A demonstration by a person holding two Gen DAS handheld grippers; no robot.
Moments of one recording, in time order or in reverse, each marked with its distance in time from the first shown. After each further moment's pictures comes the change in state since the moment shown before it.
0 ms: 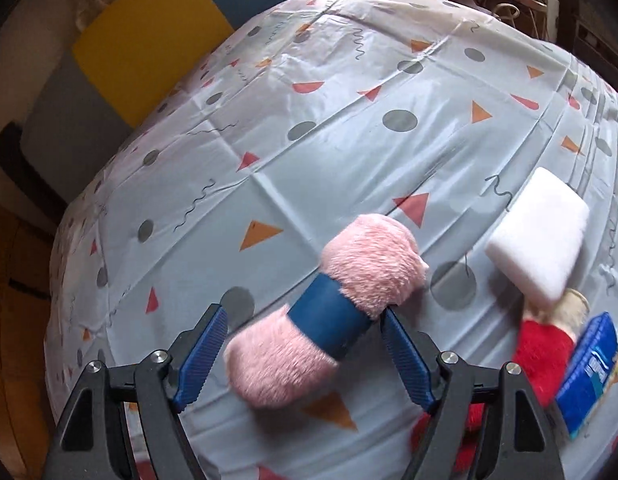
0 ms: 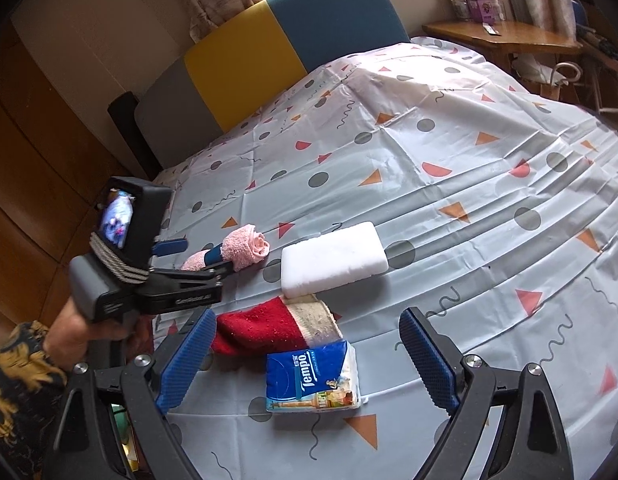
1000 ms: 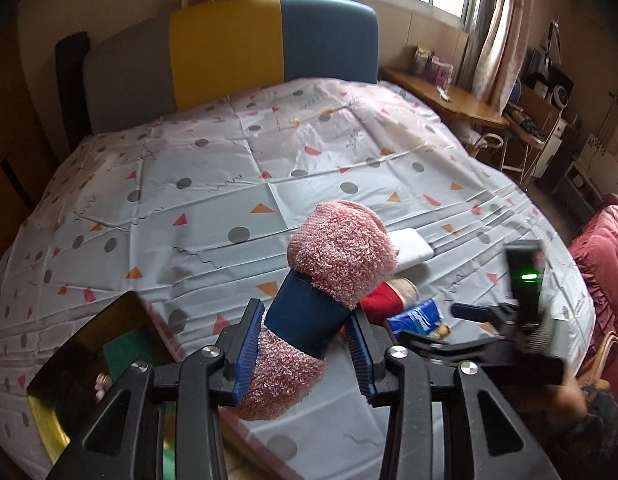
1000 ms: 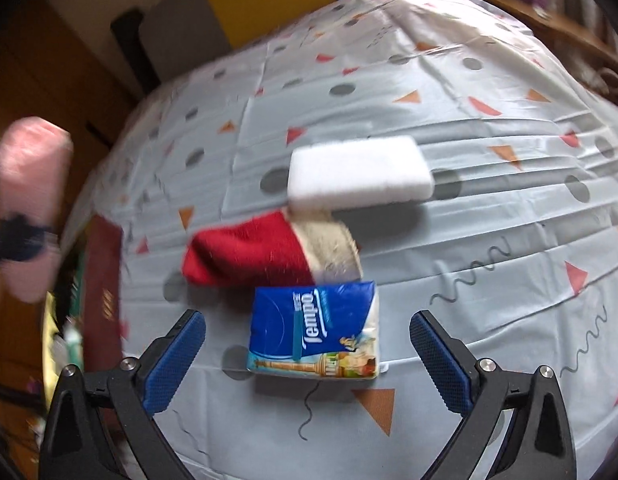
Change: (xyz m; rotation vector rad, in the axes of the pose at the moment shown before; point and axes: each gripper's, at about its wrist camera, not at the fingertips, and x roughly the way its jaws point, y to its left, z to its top) left arm -0.190 0.026 -0.110 -0.405 -0.212 -0.216; right arm 0.064 0.019 -0.033 -0.170 0.263 -0.056
